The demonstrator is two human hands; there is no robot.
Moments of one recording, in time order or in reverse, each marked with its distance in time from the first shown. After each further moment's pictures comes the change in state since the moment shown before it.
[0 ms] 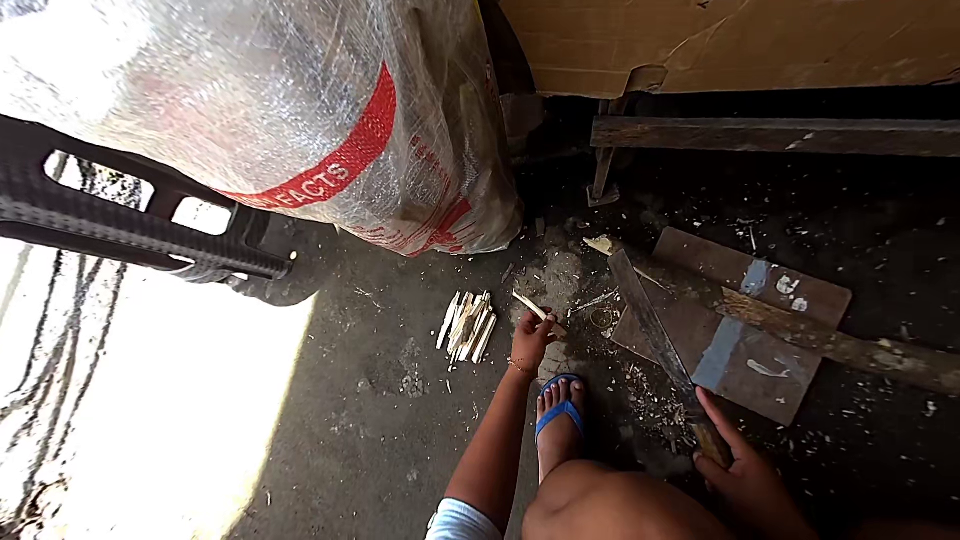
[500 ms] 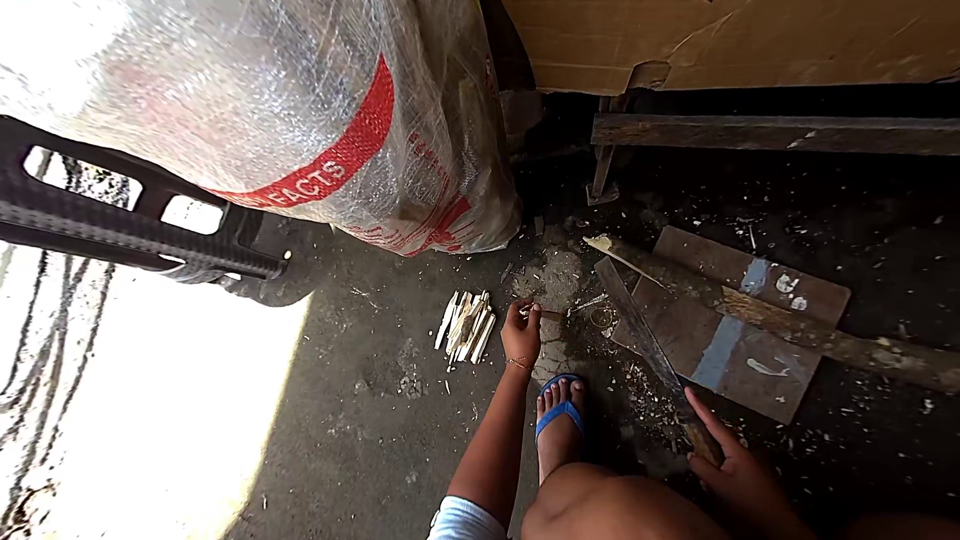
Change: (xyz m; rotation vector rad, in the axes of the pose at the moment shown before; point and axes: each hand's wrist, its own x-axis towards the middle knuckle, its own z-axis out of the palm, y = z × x) left_hand 0.013 -0.004 -0.007 0.229 0.227 0.197; right_hand 0.003 -0.001 0.006 -0.053 -0.041 0.022
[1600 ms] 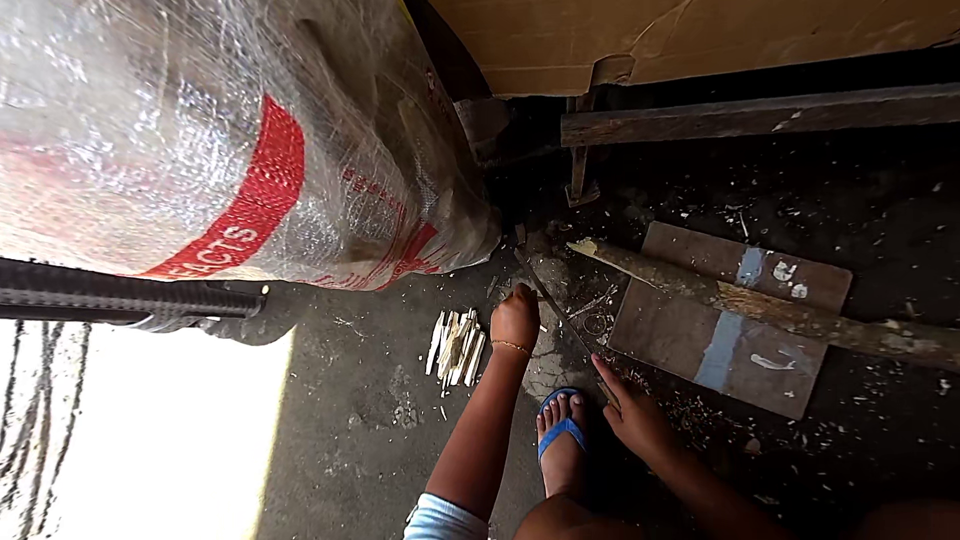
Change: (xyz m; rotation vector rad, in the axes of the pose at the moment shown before) left_hand 0.025 0.096 0.023 1.161 -0.208 0.099; right_hand 0.091 -0.044 0.092 -0.381 -0.046 -0.114
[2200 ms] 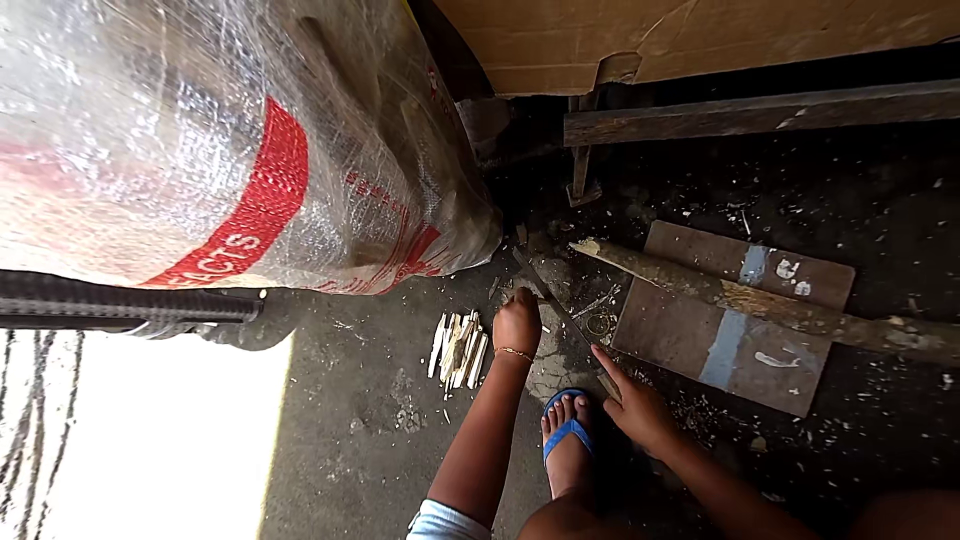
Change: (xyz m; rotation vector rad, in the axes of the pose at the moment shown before) left_hand 0.000 -0.009 0.005 -0.029 0.041 0.041; right_hand 0.020 -0.019 -0.025 0.133 -0.268 0.180
